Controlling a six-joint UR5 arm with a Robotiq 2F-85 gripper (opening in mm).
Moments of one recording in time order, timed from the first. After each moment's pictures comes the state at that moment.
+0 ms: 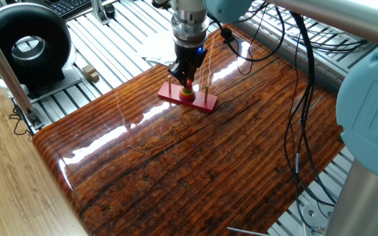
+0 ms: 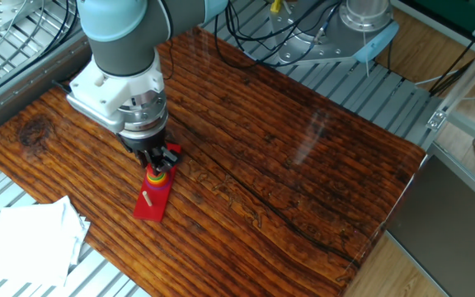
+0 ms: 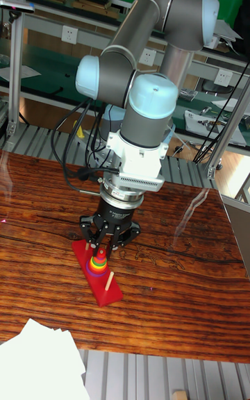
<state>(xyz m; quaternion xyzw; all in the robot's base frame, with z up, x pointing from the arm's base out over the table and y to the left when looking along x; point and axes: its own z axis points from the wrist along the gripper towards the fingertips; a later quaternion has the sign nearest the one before) 0.600 -0.009 0.065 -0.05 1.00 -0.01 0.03</state>
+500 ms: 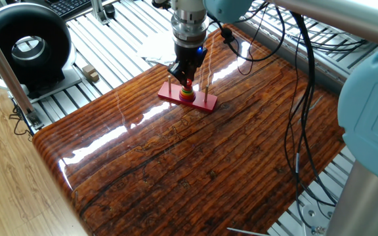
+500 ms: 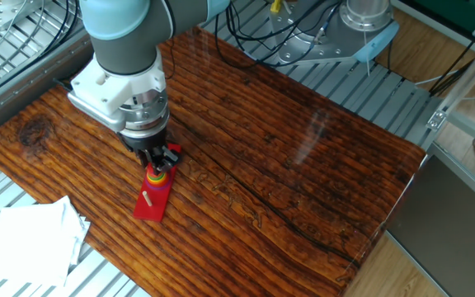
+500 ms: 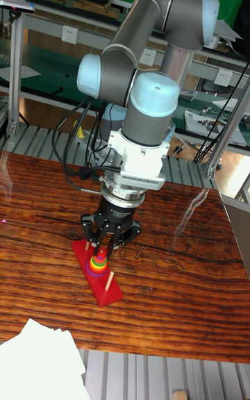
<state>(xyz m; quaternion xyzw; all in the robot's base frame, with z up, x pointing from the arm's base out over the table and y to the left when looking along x) 0.600 -0.008 0.069 -0.04 1.00 -0.02 0.03</state>
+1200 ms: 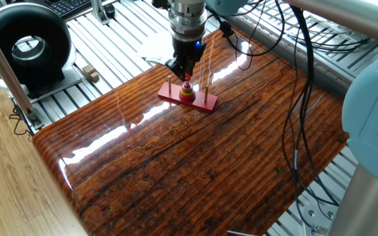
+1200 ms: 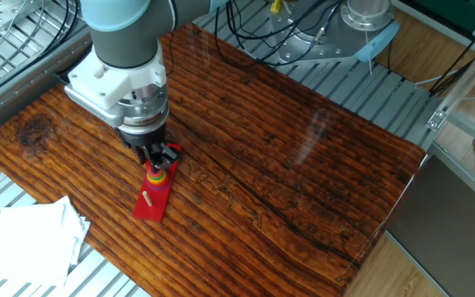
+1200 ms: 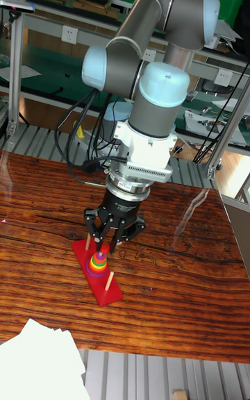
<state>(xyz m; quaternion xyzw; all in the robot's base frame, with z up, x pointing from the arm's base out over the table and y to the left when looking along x) 0.603 -0.003 0.091 -0.04 1.00 -0.02 0.04</state>
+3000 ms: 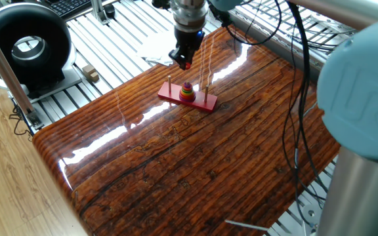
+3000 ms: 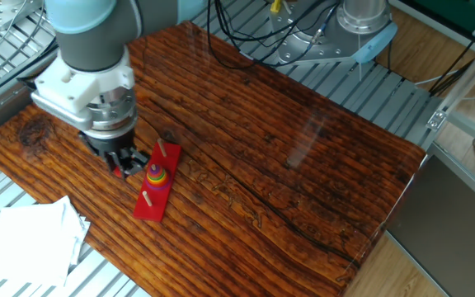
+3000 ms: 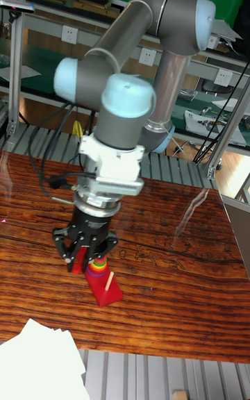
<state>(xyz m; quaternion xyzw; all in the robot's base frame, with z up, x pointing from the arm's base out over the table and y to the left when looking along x) 0.651 -0.061 0.063 -0.11 0.99 -0.03 0.07</state>
